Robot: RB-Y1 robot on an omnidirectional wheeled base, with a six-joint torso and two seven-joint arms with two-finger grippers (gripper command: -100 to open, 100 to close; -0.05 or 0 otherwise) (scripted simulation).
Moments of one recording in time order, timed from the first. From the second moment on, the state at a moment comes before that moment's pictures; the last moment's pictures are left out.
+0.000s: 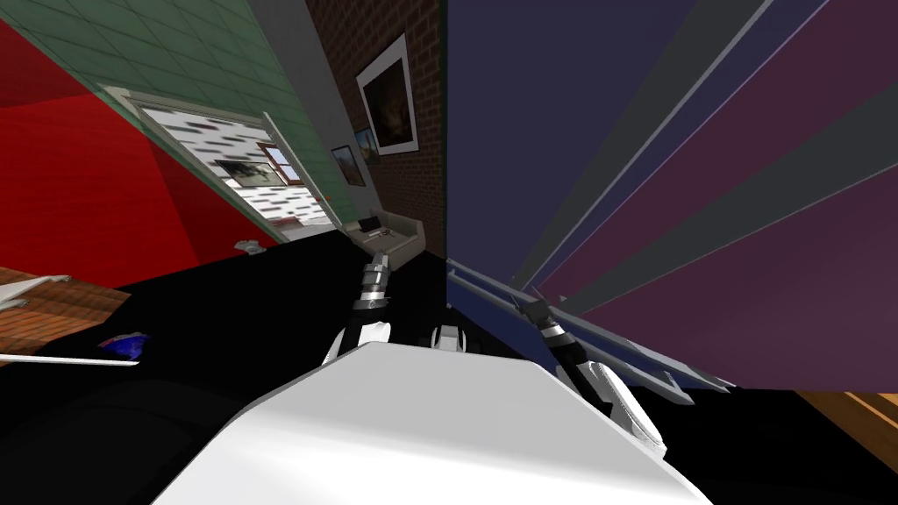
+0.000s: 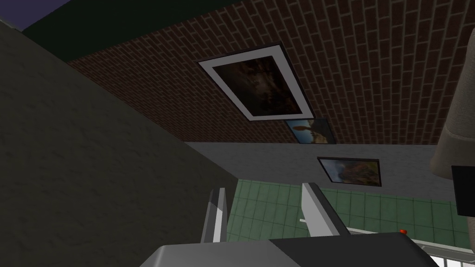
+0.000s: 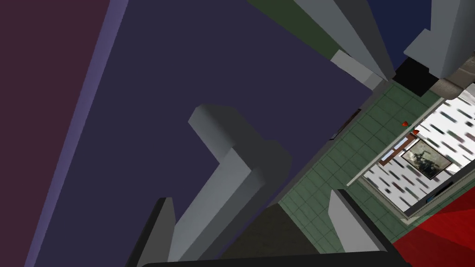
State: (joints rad) left arm 0.55 -0.01 -0.01 -2.24 -0.02 -0.37 -0.12; right arm 0.49 -0.34 -0.25 -1.76 0.72 -0.69 1.01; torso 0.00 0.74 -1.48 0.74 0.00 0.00
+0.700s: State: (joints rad) left arm 0.55 -0.01 -0.01 -2.24 -0.02 -0.37 -0.12; right arm 0.49 -0.37 -0.28 -1.71 0.77 -0.71 1.09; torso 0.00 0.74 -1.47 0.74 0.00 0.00
